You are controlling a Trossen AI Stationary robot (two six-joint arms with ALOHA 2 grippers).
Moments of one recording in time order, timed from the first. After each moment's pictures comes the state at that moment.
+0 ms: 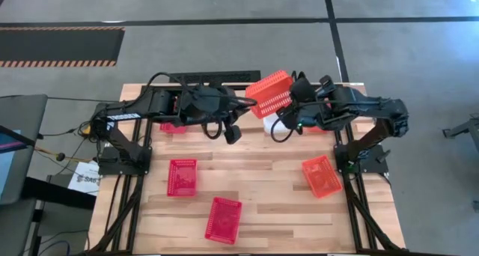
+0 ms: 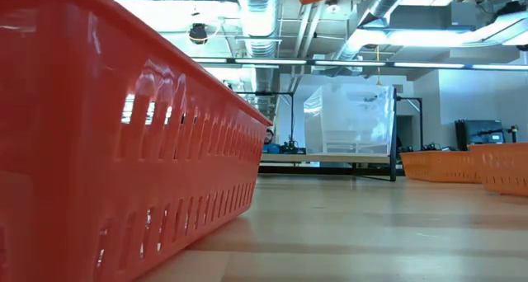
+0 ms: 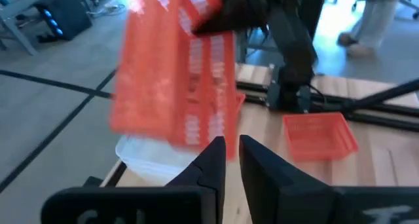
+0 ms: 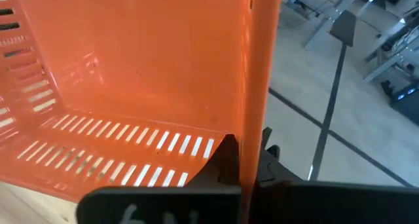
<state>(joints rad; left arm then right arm) -0.06 1.65 2.01 -0.83 -0.40 -0.12 0.12 1.55 1.96 -1.56 1.02 0.72</state>
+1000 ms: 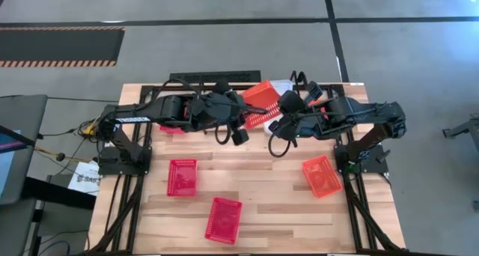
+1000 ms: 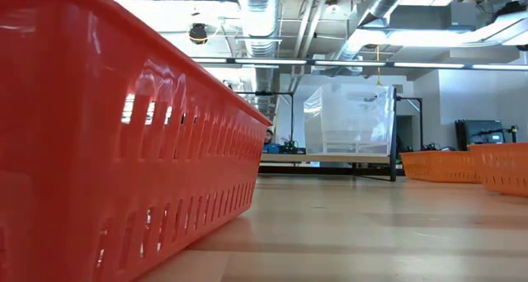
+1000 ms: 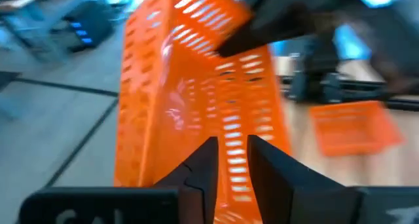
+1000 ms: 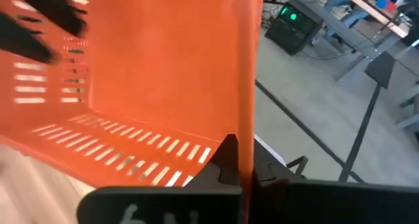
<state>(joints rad) -0.06 1.70 2.01 -0.81 -0.50 -0.04 0.22 1.58 1.96 -1.37 0.96 0.53</state>
